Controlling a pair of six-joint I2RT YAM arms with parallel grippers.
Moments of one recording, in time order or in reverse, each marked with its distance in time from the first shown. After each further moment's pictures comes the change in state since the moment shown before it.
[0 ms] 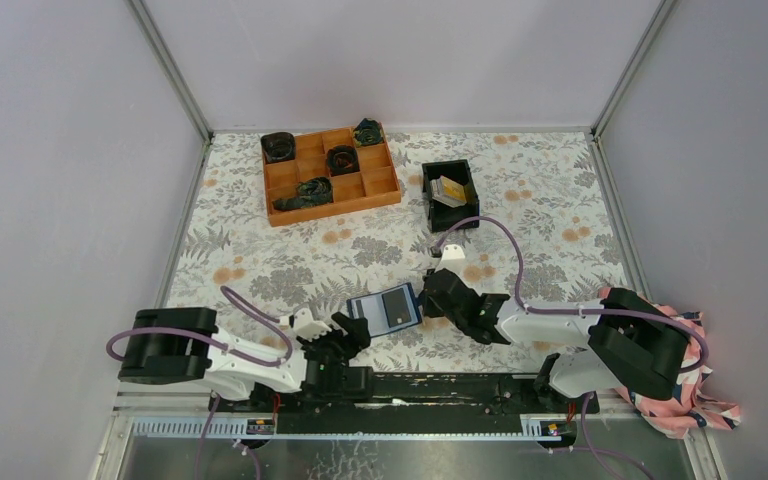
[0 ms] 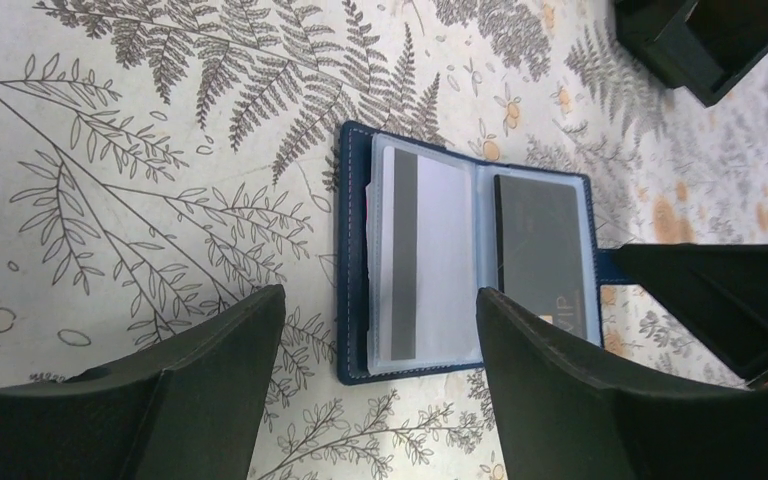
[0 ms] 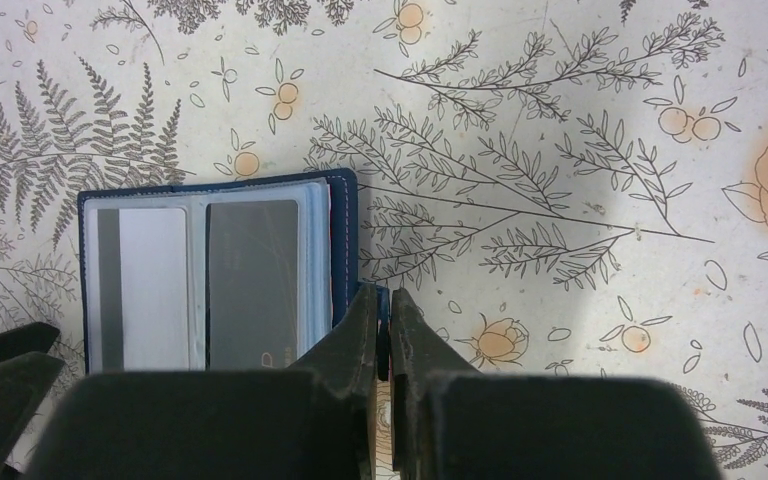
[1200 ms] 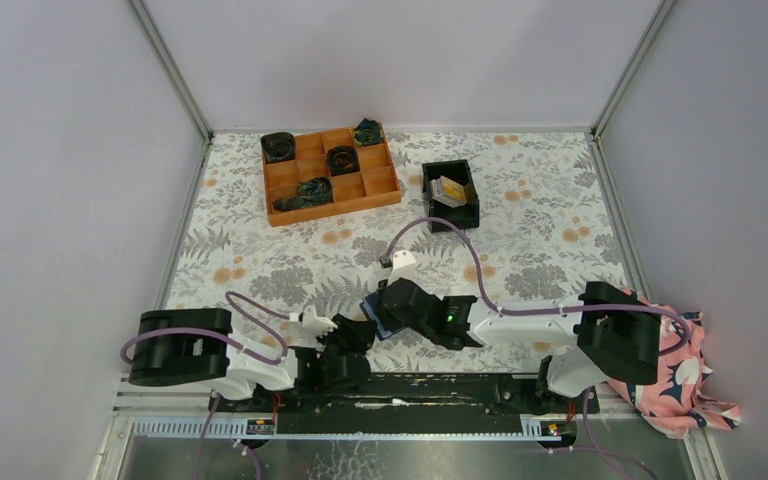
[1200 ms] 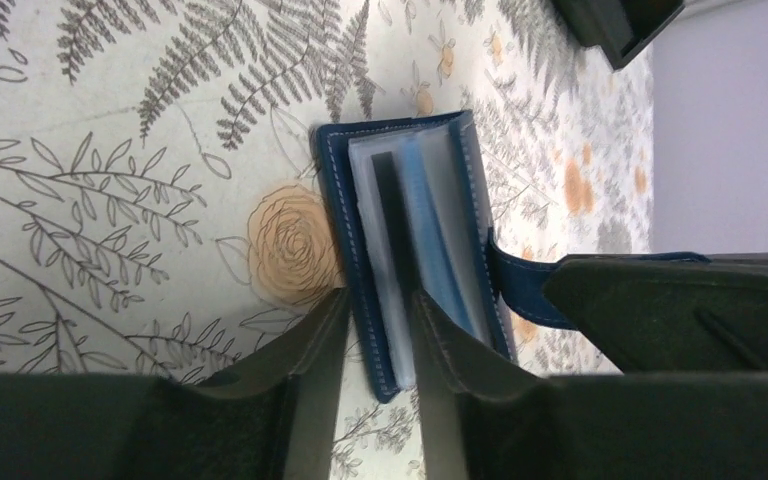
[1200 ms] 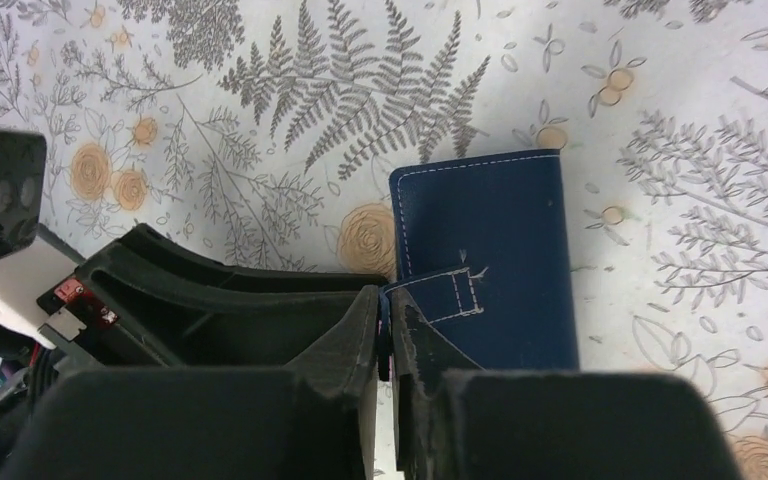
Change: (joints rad) left arm 0.088 0.047 -0.219 0.846 0.082 0.333; right arm 0.215 0.109 0.252 -0.082 -0.043 0.001
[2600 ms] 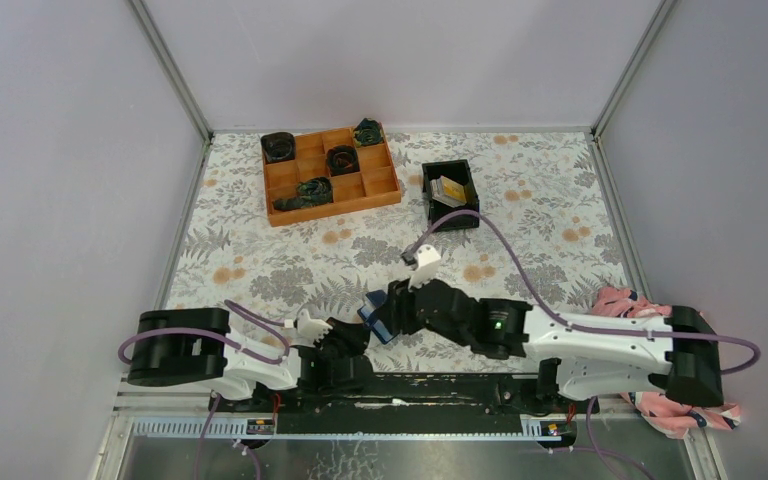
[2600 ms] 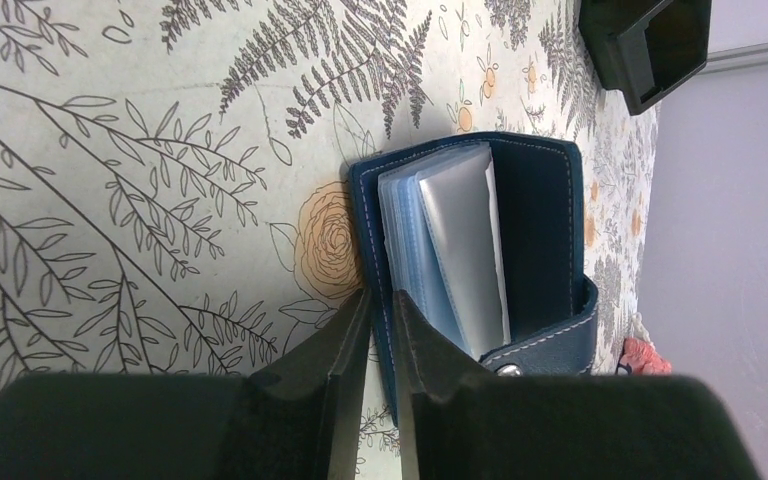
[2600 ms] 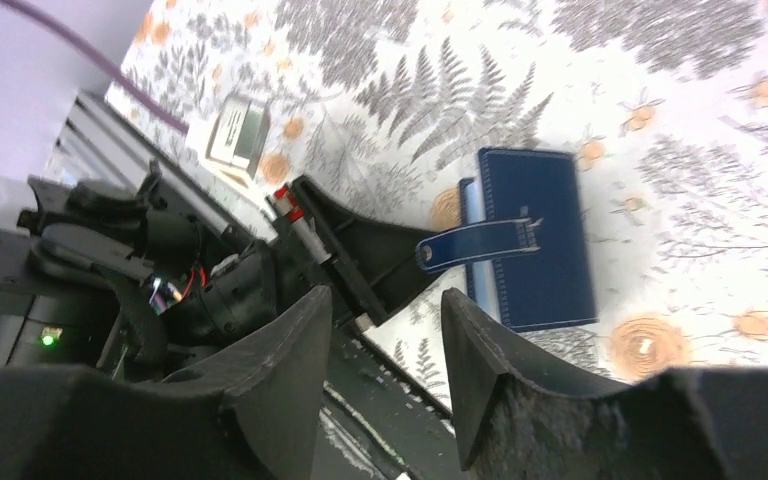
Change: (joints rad) left arm -0.002 -0.013 0.048 -0.252 0.023 -0.272; right arm 0.098 -0.292 0.037 -0.192 0.004 -0.008
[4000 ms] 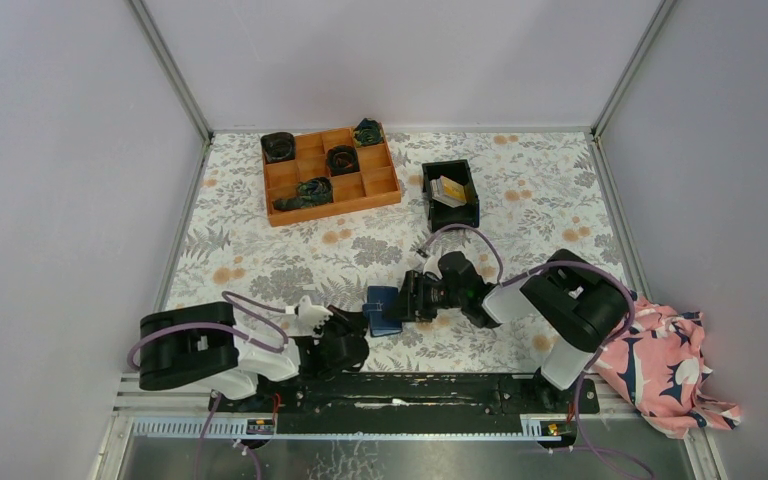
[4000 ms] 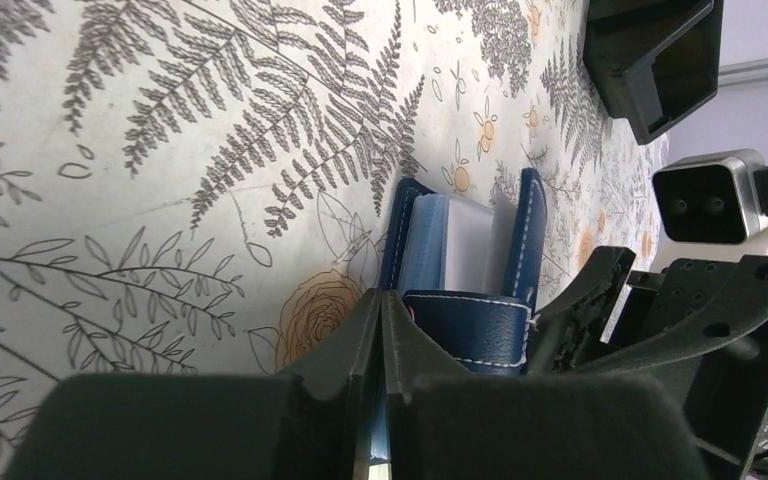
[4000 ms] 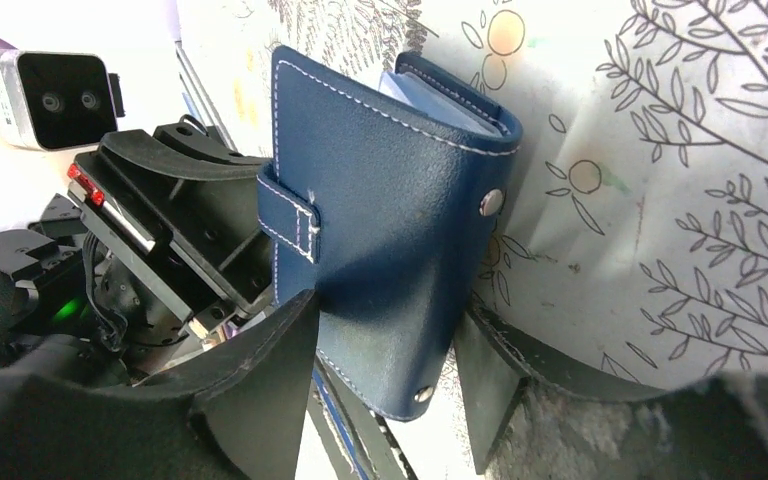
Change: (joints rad) left arm 0.170 0.037 -0.045 0.254 0.098 0.240; right arm -0.558 0.521 -0.335 0.804 -0.923 0.238
